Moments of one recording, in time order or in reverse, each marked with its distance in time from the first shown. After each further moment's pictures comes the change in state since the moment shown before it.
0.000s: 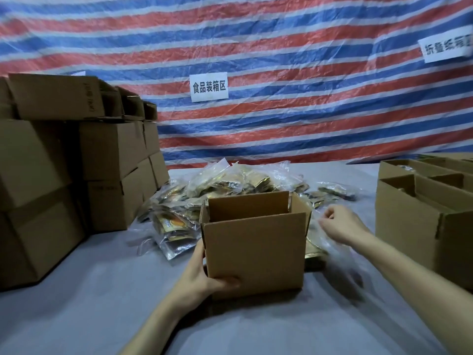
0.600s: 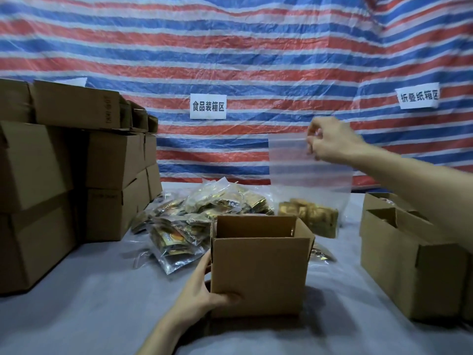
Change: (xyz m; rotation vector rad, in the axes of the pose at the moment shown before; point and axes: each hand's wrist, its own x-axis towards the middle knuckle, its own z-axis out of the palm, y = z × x) left_hand 0.008 -0.016 -0.004 -0.116 -0.017 -0.006; right_hand -0.008 -0.180 -0.139 -0.241 0.283 -0.447
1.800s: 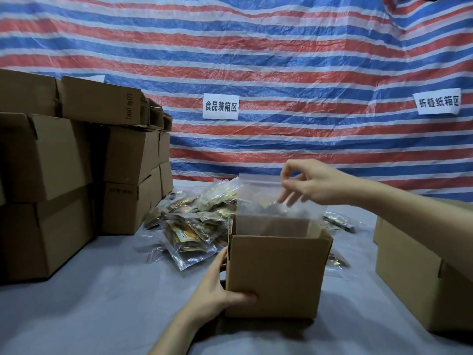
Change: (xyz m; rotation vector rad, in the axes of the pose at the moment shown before) left_hand -0.001 0.006 0.005 0.023 0.011 -0.004; right_hand -0.046 -0.033 0.049 0.315 -0.515 -0.201
